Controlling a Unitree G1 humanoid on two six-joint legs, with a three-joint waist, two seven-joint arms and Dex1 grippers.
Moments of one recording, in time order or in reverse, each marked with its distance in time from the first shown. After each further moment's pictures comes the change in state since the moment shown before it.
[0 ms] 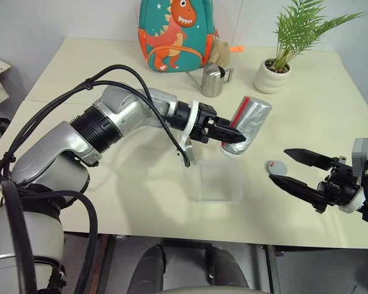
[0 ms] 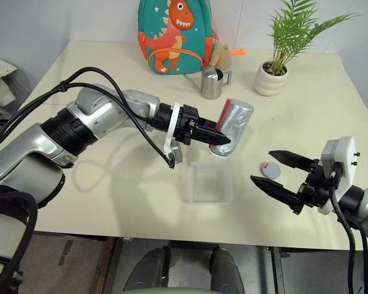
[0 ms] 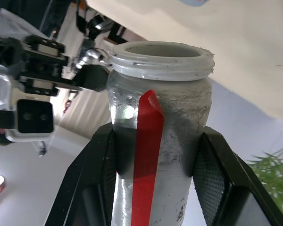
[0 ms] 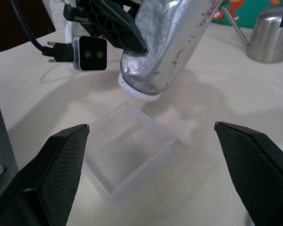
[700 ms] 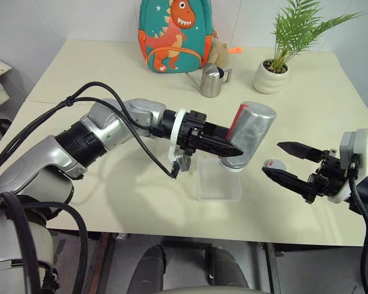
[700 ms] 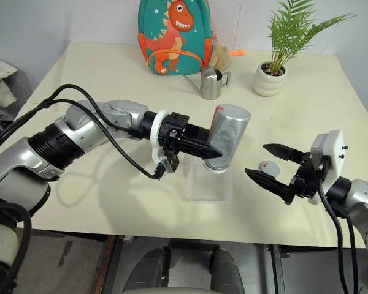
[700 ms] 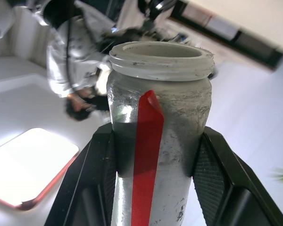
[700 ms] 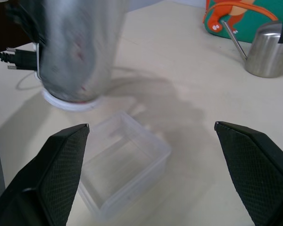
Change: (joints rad) left arm 0.114 0.103 0.013 -0.146 -0.012 0.204 0.238; right arm -0.098 0.013 0.104 0.078 -0.073 -0.068 -0.001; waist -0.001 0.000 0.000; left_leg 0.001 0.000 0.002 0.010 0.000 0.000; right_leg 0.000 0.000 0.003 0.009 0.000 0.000
